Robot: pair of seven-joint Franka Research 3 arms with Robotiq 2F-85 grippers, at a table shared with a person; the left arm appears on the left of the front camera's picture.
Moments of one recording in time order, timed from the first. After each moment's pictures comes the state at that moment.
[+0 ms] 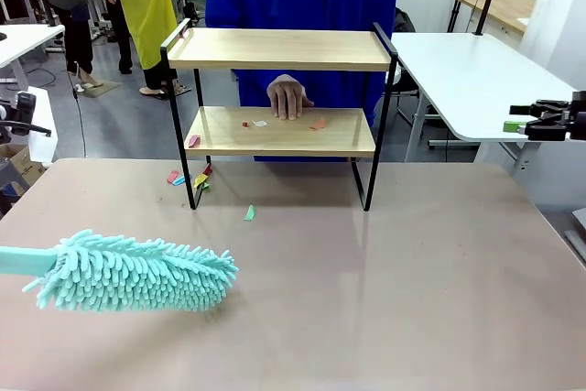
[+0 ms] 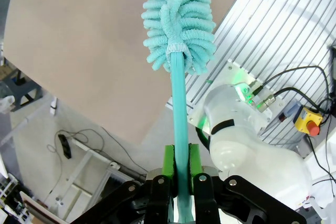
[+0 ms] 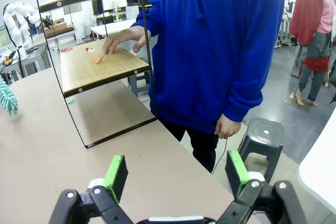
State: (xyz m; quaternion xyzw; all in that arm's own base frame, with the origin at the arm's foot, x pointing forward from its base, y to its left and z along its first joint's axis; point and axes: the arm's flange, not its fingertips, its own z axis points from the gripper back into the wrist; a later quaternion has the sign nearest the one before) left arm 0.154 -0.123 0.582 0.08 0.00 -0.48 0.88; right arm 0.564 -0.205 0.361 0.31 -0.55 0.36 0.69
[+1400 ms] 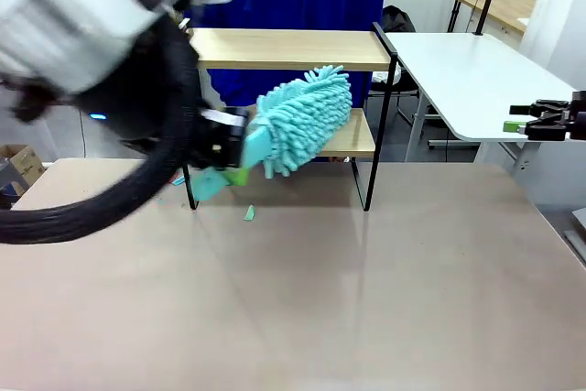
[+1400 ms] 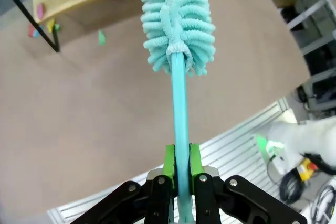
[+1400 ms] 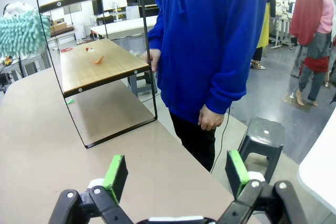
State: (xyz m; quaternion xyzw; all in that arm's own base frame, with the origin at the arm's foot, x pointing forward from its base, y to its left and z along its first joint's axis) left arm 0.179 -0.299 0.607 -0.17 -0.24 -0.17 0.94; right arm 0.564 -0.205 0.361 0.31 -0.55 0.36 0.69
